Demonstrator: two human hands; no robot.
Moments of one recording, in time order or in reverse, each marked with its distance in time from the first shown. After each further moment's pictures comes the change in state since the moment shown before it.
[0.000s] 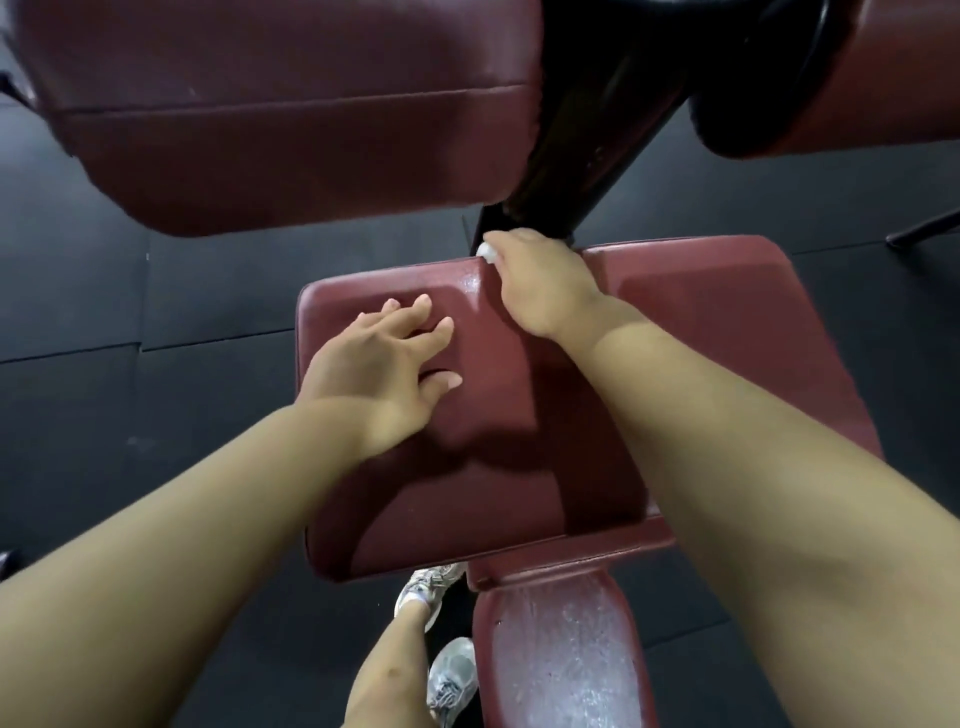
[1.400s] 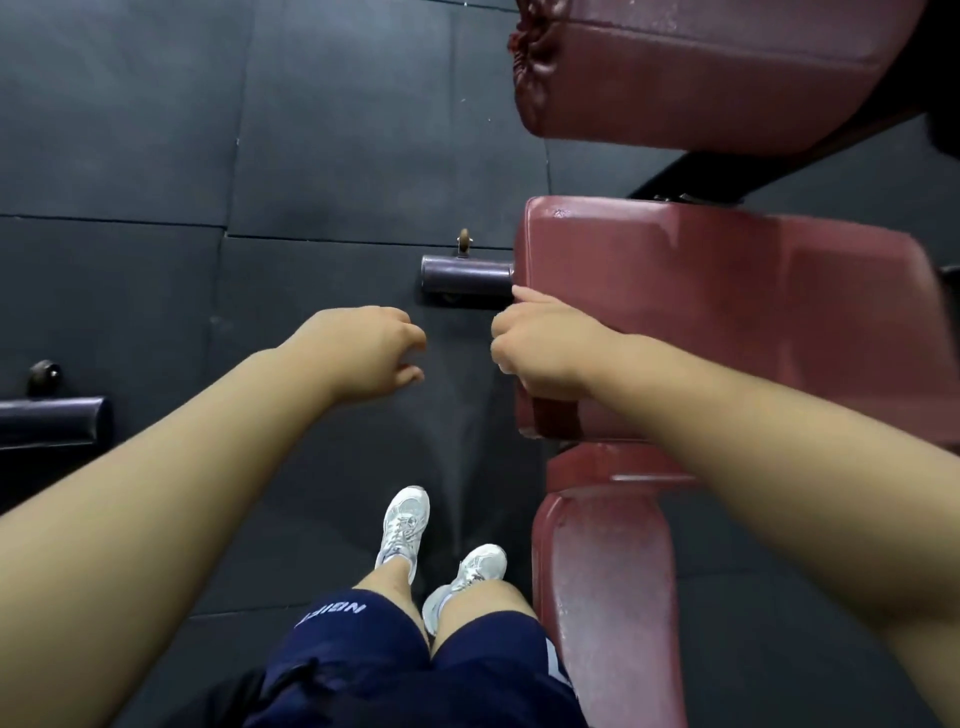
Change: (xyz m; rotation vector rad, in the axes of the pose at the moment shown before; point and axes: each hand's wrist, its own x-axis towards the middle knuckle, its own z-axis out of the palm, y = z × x) left_hand -0.137 -0.174 -0.007 0.087 -0.261 0.021; right_hand -0.082 -0.201 0.035 -0.485 -0.547 -0.657
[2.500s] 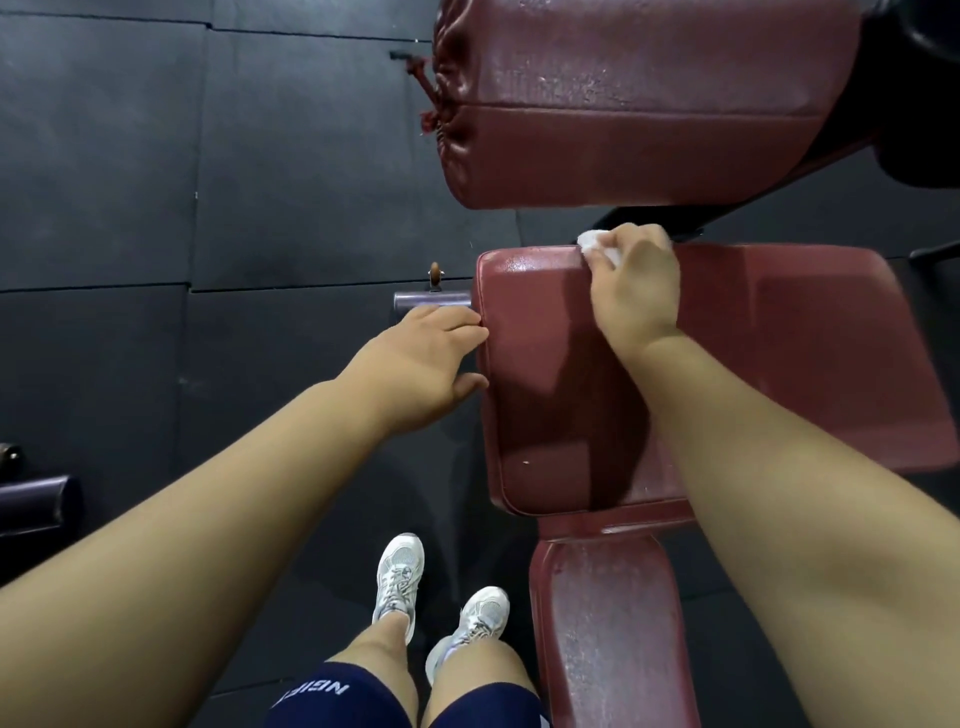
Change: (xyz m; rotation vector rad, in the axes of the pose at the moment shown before) left_hand 0.077 0.040 -0.026 -0.241 0.237 0.194; right_hand -0.011 0.114 0.018 0.479 0.815 0.997
